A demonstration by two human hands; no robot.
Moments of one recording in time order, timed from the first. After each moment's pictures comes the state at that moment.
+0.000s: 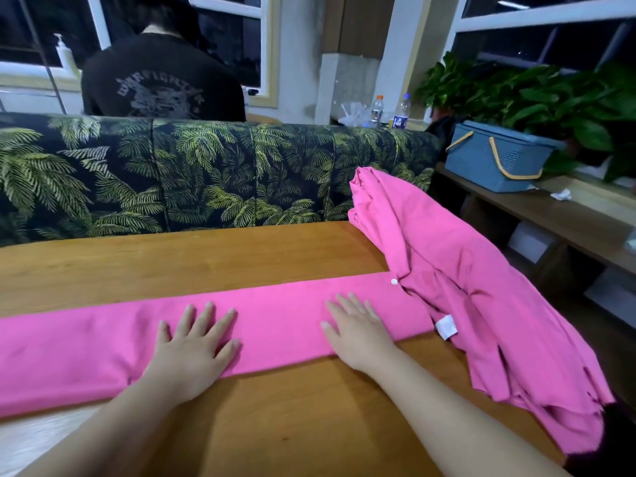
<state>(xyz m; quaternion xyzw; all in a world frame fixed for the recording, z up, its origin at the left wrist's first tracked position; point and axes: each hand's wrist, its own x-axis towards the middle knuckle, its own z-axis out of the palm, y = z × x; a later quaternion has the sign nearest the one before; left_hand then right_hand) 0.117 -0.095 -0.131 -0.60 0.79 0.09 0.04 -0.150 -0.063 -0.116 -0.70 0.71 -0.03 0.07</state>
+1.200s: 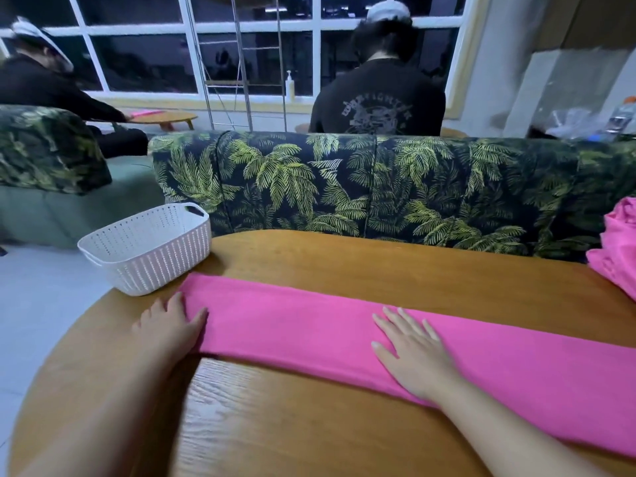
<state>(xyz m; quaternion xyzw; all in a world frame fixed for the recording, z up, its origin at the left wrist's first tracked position) 0.448 -0.075 -0.133 -0.90 0.42 0.04 -0.12 0.067 -0.121 -0.132 -0.83 0.55 -0.01 0.08</state>
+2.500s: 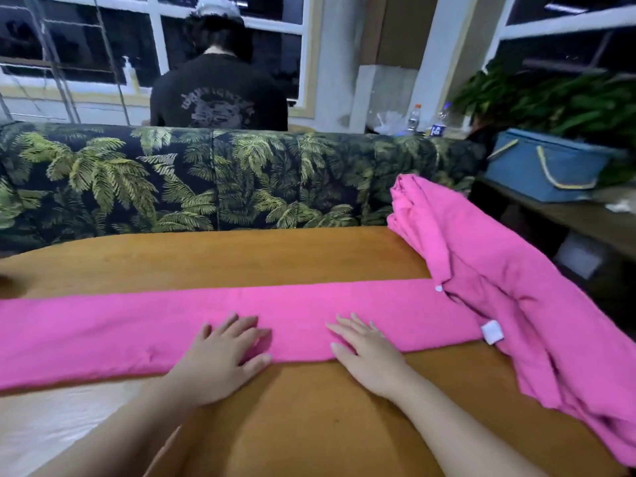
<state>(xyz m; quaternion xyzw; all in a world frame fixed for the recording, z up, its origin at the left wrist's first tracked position) 0.164 -0.062 -0.119 -0.53 0.84 0.11 -0.01 -0.097 -0.033 -0.123 -0.74 0.64 -0.10 0.17</state>
